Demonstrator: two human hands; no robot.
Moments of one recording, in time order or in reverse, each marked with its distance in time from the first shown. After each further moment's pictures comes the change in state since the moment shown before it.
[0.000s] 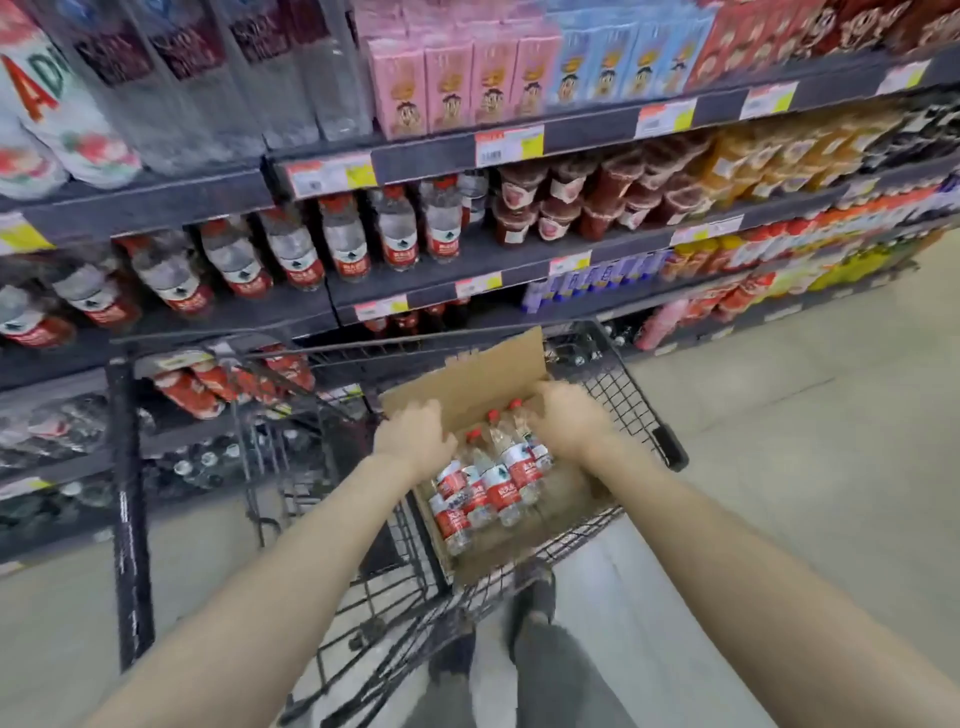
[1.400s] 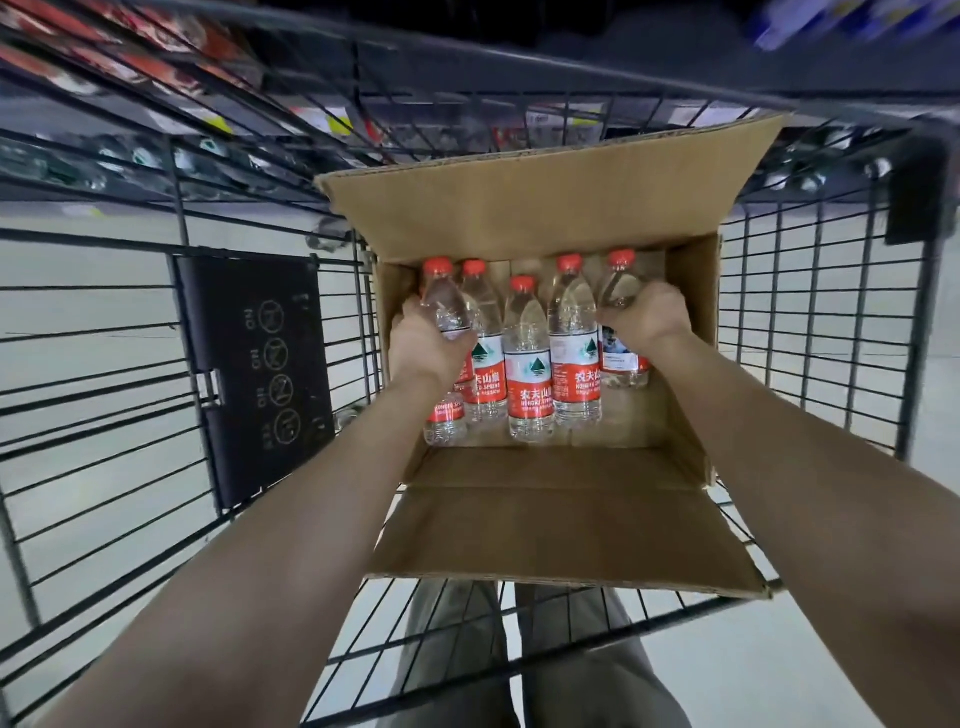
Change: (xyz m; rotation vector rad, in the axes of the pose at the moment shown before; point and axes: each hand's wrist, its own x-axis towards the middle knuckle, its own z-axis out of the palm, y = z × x) left_hand 0.192 -0.026 0.257 -0.727 0.012 -0.874; right_hand 0.286 0.165 0.239 0.082 -0.384 0.282
